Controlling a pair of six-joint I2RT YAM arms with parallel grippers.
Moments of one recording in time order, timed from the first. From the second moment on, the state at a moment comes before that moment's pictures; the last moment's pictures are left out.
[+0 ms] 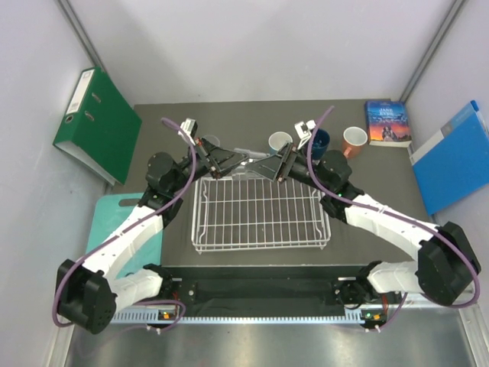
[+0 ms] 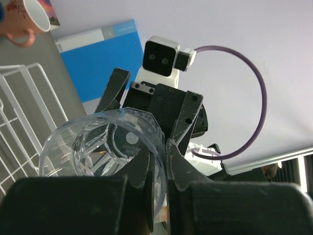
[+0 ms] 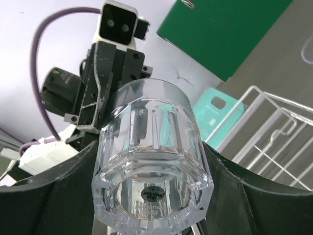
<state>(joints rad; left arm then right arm) -0.41 1.09 0.74 0.60 0.61 -1.43 0.68 1.28 0.79 0.68 -0.47 1.01</state>
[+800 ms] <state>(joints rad) -0.40 1.78 1.88 -0.70 -0.17 -0.63 0.66 1.02 1.11 -0.37 0.11 0.52</state>
